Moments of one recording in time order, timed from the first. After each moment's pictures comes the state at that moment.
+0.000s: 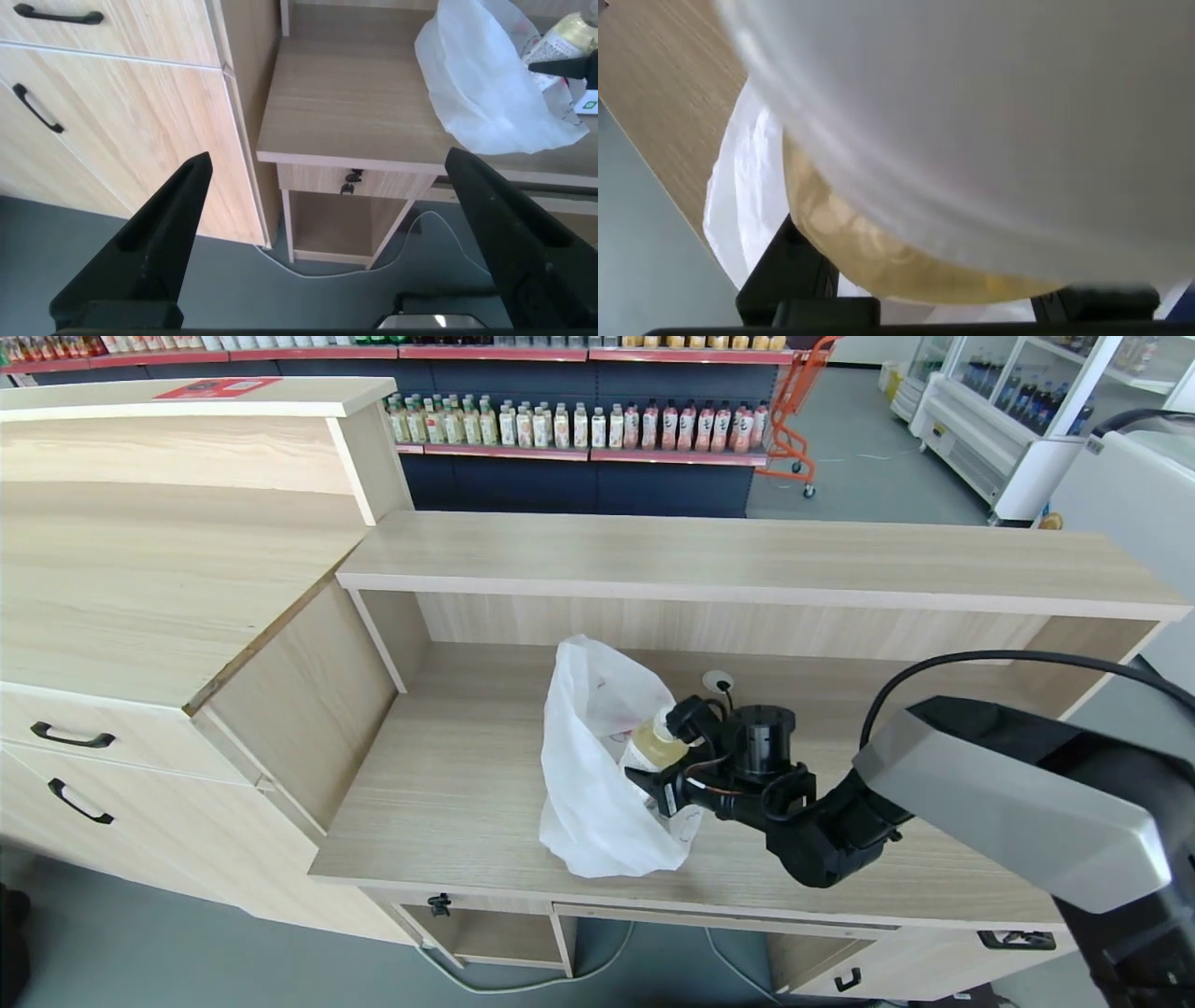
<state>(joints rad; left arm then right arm) 0.00 0.00 0.00 0.00 0.01 0.00 0.49 2.42 -1.19 -1.01 0.22 -0.15</state>
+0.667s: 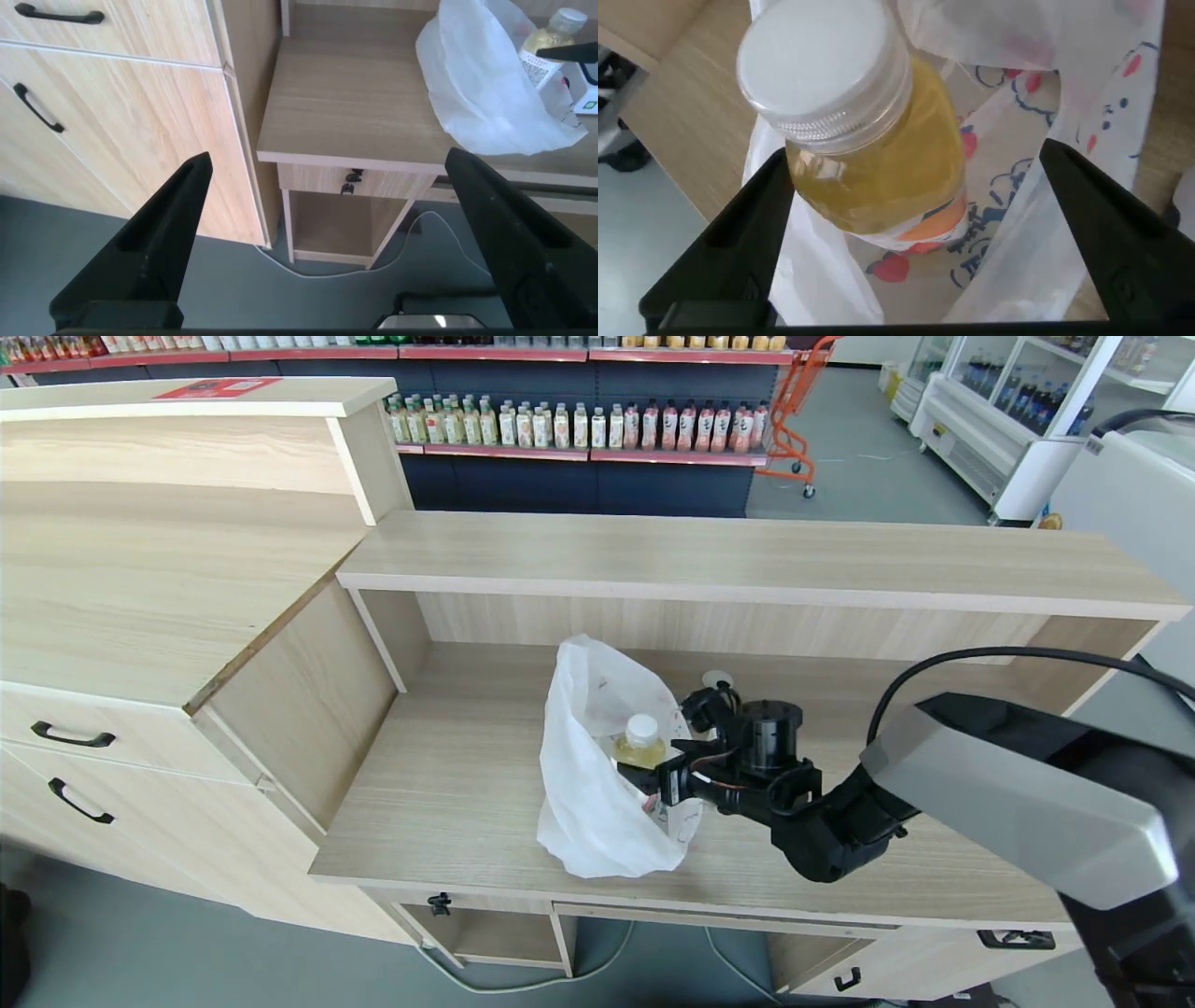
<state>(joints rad) 0.00 0.00 0.00 0.00 0.01 0.00 0.47 2.41 -1.18 -1.01 0.23 0.05</state>
